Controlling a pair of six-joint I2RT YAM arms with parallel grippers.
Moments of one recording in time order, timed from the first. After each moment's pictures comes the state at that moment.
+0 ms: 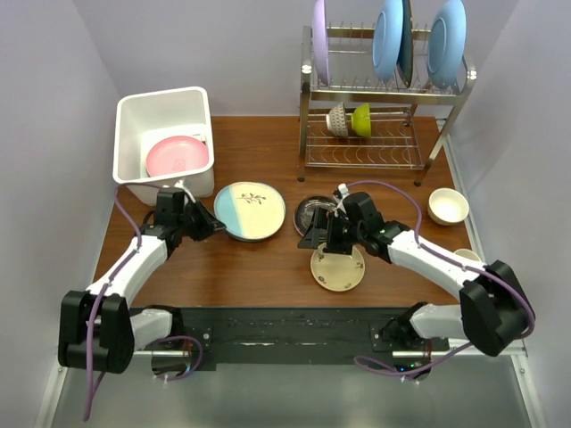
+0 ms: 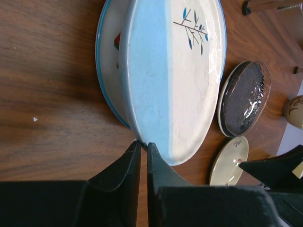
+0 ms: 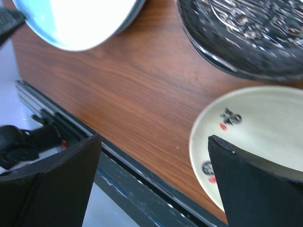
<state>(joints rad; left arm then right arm) -0.11 1.16 0.61 -0.23 0.29 -0.72 0.59 1.28 0.70 -0.21 -0.31 0.74</state>
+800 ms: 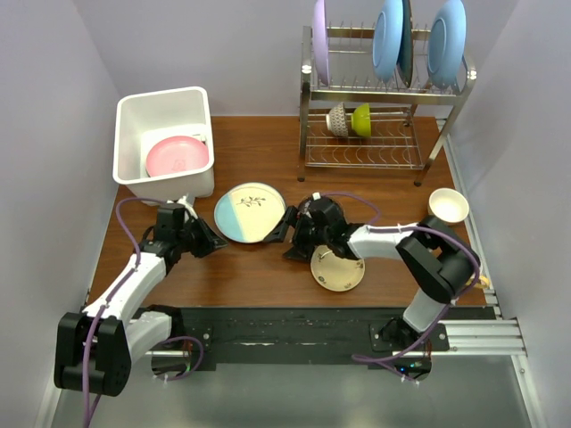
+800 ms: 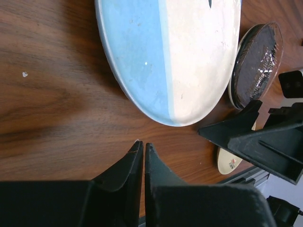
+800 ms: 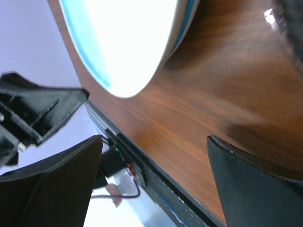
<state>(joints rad) -0.13 1.03 0.48 -0.28 0.36 -0.72 0.74 1.69 0.75 0.28 -0.35 1.23</state>
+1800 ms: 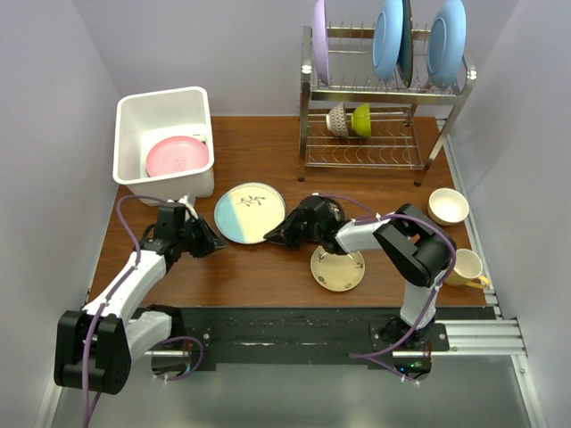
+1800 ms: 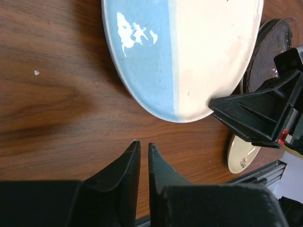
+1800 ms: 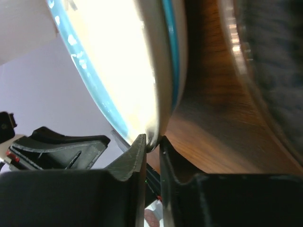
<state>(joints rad) -0.13 1.04 0.50 -0.32 0.33 -0.68 0.74 1.86 0.84 0.40 -0.28 1.44</state>
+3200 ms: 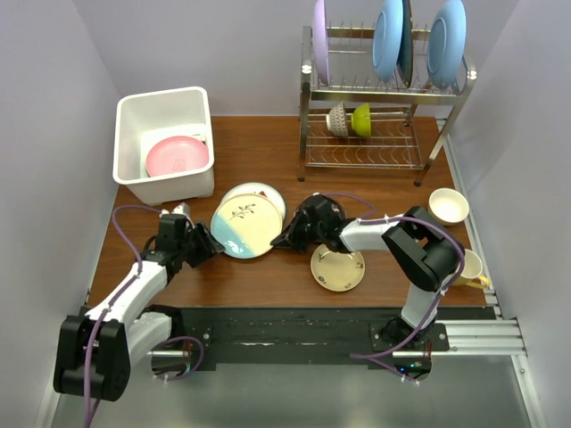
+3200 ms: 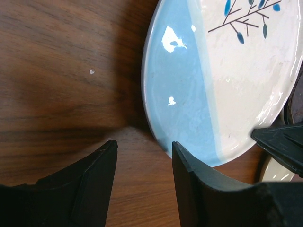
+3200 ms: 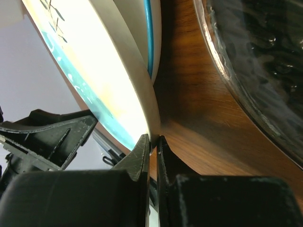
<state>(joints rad) -0.13 1.00 0.38 -0.25 0.19 -0.68 0.73 1.80 0.83 0.25 -0.30 1.30</state>
